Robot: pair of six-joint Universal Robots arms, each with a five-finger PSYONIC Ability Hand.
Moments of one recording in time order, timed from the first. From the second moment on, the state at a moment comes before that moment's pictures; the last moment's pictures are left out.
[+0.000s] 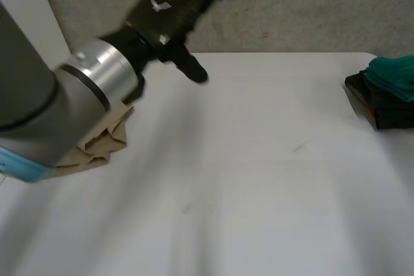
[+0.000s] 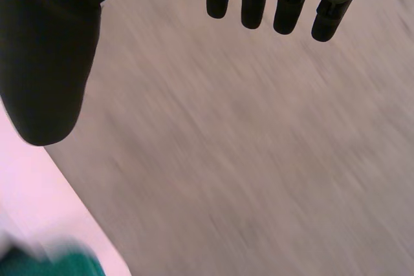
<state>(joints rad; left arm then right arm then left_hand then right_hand) 4.20 -1.80 -1.24 3.22 -1.26 3.24 1.47 -1.17 1.18 -0.31 1.17 2.64 0.19 0.21 0.21 0.20 0.05 0.23 0.21 0.21 0.21 0.05</state>
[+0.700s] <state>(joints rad) 4.66 -2.35 -1.13 3.43 -1.28 3.77 1.89 -1.27 1.86 -0.46 1.07 2.40 1.09 1.18 1.18 1.19 0.98 0.23 0.21 0.21 0.21 0.05</state>
